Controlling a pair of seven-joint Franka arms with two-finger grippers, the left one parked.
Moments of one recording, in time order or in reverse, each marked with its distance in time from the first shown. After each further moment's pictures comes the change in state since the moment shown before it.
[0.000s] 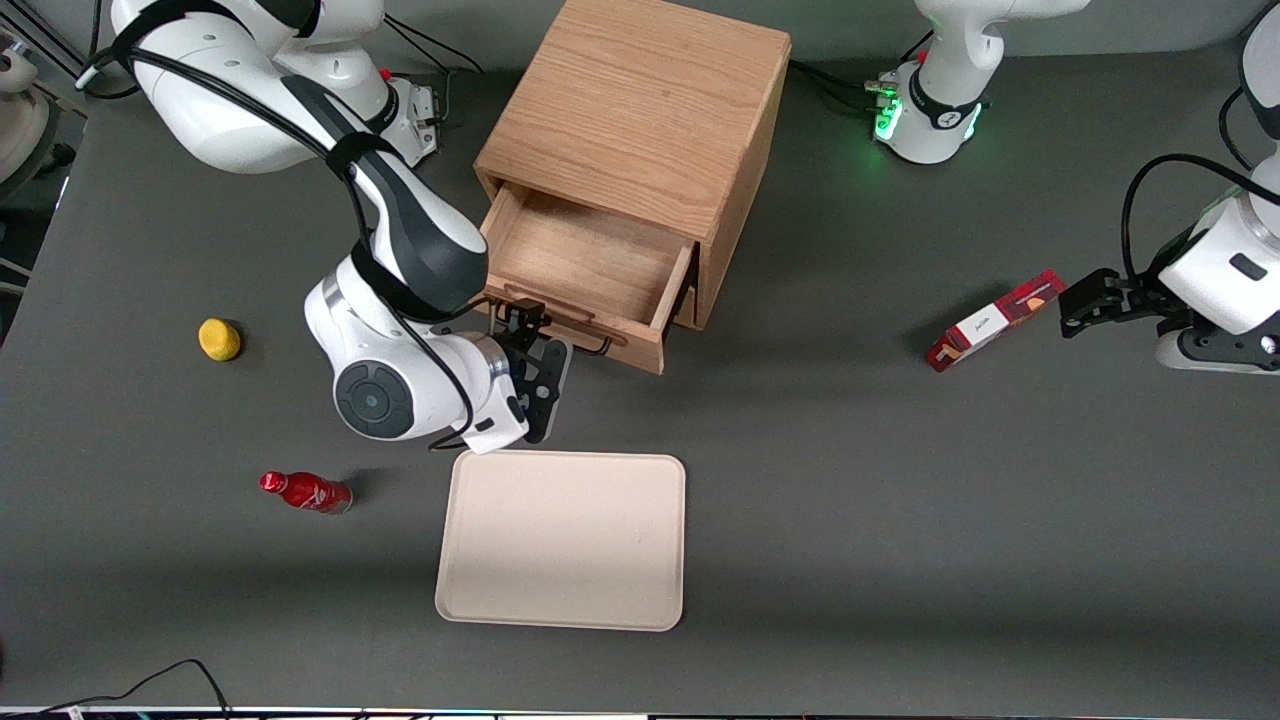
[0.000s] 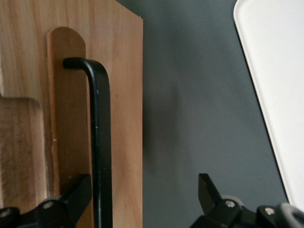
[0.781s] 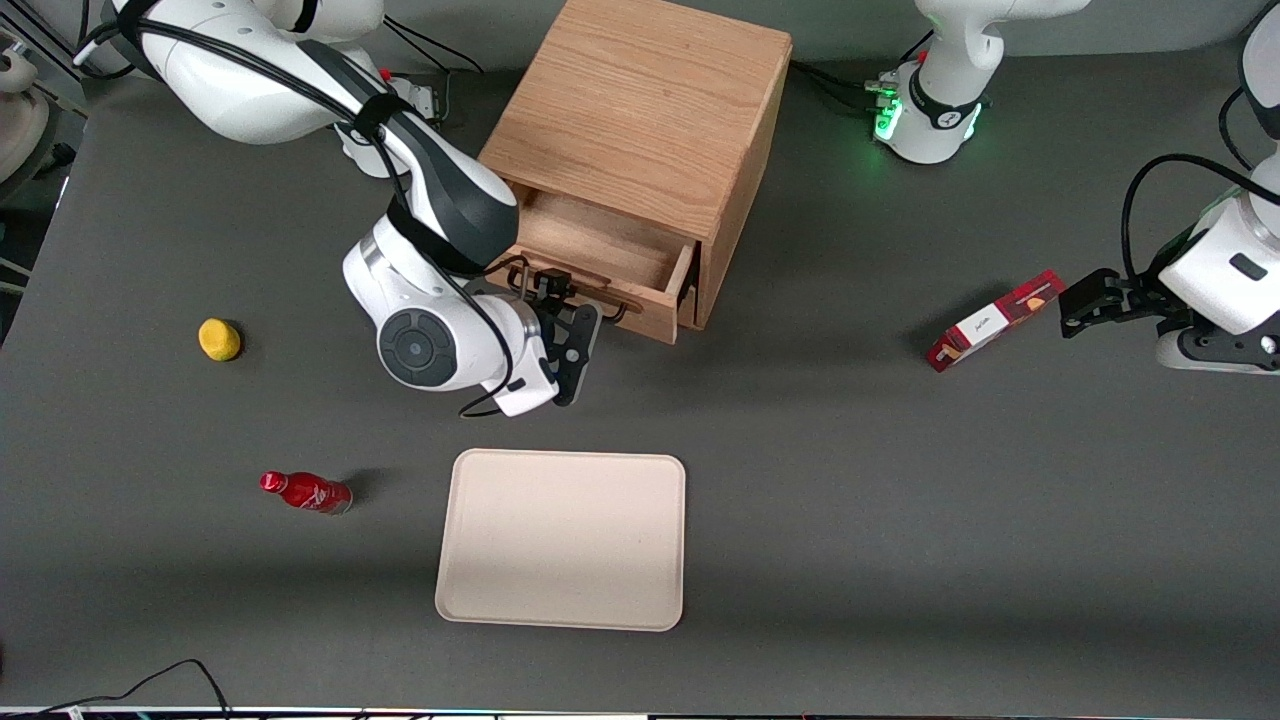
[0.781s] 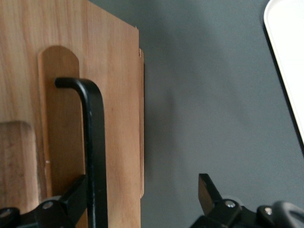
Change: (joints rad) arm -0.015 -0.092 0.068 -0.177 0.009 0.113 0.067
